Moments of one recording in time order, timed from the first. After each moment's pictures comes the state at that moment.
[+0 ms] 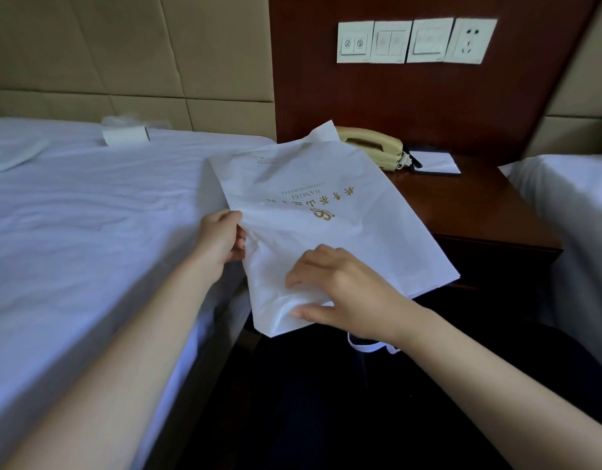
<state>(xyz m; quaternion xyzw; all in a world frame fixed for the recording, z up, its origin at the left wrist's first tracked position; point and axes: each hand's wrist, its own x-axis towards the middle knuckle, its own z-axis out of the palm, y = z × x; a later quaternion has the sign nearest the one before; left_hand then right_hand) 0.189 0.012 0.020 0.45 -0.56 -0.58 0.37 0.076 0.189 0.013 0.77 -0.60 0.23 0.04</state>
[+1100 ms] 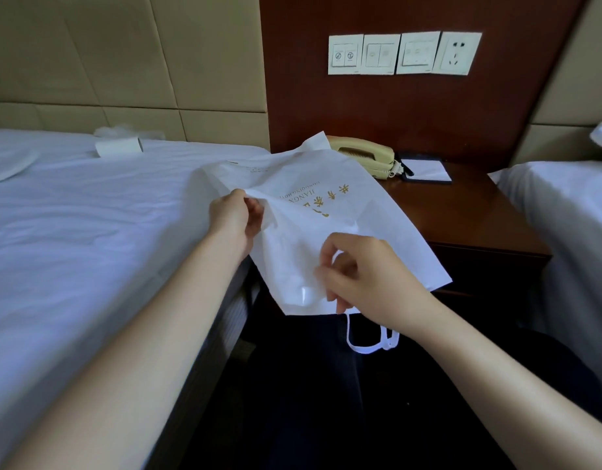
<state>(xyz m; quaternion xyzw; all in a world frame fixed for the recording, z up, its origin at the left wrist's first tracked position) 0.149 0.020 0.062 0.38 -0.37 -0.71 0.47 0.080 0.212 0.056 0.56 -0.71 0.40 -0.17</state>
